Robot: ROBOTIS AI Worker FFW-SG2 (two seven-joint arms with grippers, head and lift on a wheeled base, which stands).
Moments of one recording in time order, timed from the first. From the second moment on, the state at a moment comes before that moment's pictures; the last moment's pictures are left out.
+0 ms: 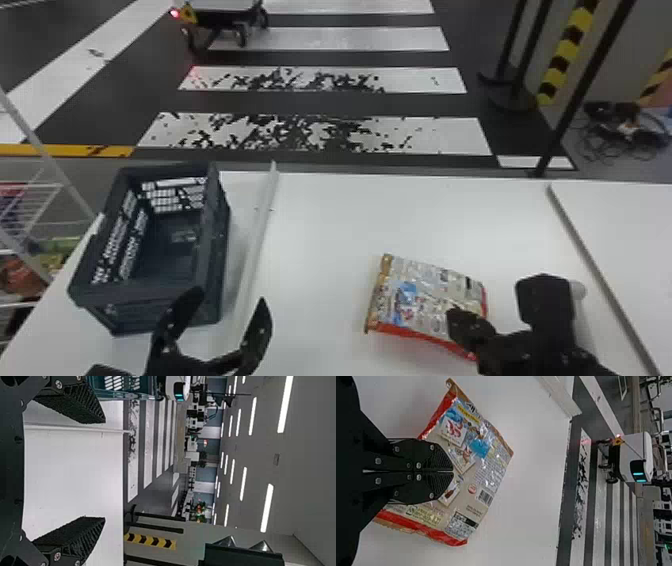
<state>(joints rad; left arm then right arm) 0.73 0.28 -0.09 -2.01 0.22 -0.23 -0.03 0.45 -0.15 0.10 -2.23 -0.03 0.87 0.27</state>
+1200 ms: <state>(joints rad) 0.74 0.27 -0.08 -2.01 0.22 -0.24 -0.02 0.31 -0.12 0.36 -2.06 -0.03 0.89 0.30</state>
